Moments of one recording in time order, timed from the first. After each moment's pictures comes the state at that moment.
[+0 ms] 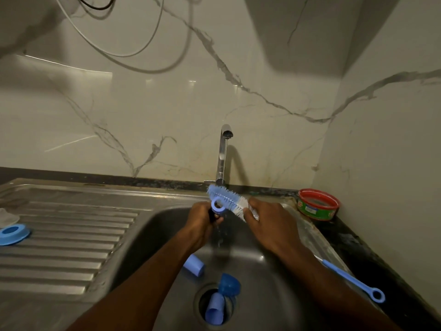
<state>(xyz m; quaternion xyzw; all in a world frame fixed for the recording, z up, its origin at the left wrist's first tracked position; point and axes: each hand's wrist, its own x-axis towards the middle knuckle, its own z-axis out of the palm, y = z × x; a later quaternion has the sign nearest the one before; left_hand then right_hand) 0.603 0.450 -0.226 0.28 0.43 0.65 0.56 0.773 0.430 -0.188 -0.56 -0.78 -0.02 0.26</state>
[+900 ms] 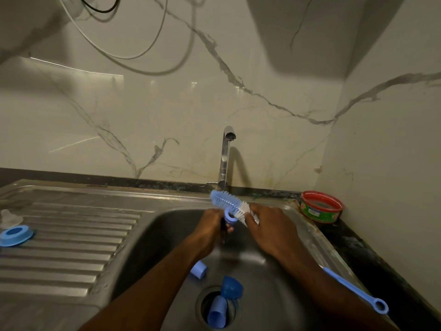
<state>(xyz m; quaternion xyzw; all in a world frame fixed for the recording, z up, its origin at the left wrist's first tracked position) 0.614 0.448 -0.230 0.34 0.51 0.57 0.55 0.770 0.437 -0.198 -0.58 -0.78 0.00 0.25</state>
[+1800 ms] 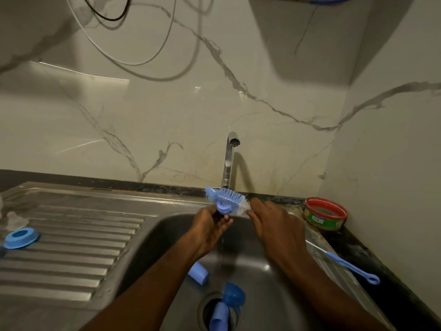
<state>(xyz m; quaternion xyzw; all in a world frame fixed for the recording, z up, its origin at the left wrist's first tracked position) 0.600 0.444 -0.218 0.23 0.33 0.66 0.64 0.769 0.429 -0.187 -0.54 -0.79 -0.16 0.25</state>
